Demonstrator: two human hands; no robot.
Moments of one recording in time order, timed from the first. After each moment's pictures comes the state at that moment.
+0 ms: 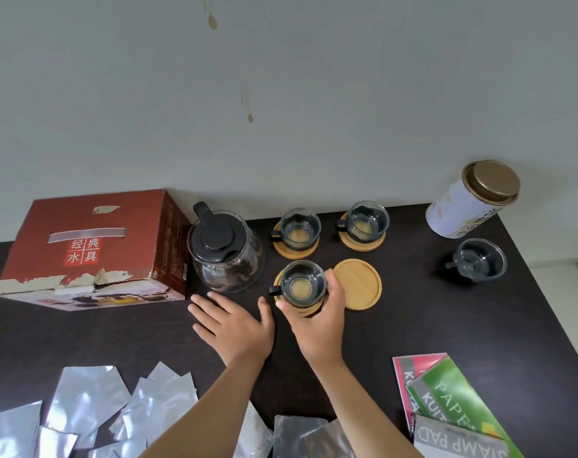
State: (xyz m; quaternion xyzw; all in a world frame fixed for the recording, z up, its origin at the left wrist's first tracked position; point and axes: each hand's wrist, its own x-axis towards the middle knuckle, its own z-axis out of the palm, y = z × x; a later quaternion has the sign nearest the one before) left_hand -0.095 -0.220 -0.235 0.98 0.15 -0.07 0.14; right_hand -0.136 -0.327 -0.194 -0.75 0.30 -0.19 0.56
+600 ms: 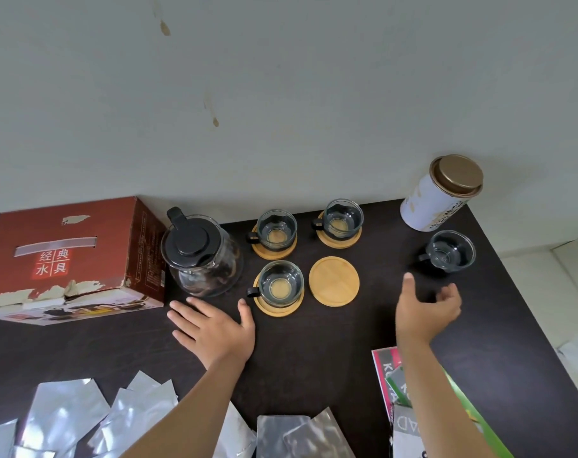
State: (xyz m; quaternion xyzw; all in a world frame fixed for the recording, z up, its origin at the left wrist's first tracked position) left_hand -0.097 -0.220 -0.236 0.97 0.15 -0.06 0.15; right_hand -0.178 -0.491 -0.205 -0.57 0.58 -0.35 0.46
